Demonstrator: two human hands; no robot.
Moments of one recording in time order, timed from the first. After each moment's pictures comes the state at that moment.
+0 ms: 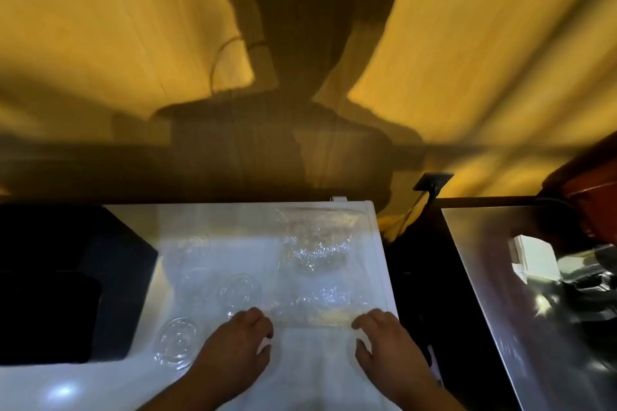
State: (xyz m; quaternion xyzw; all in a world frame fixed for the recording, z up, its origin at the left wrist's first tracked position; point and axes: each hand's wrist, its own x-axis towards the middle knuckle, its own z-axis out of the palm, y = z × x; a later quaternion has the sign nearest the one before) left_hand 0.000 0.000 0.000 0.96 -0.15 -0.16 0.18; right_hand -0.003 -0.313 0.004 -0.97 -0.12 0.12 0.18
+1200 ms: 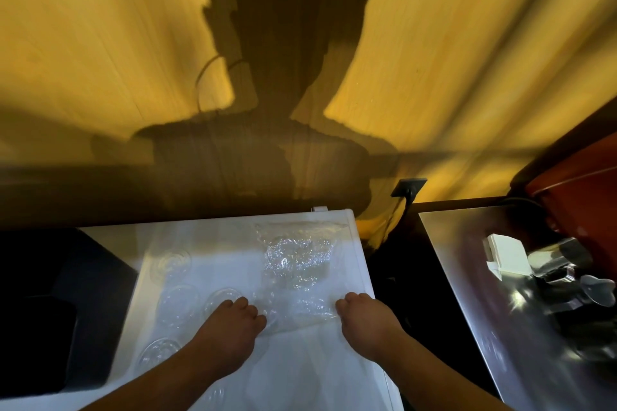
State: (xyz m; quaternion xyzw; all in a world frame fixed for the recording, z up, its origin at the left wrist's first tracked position) left_hand 0.055 -0.005 -0.020 0.93 -0.31 -0.16 -0.09; right_hand 0.059 -0.312 -0.001 -0.97 -0.16 0.20 -0.02
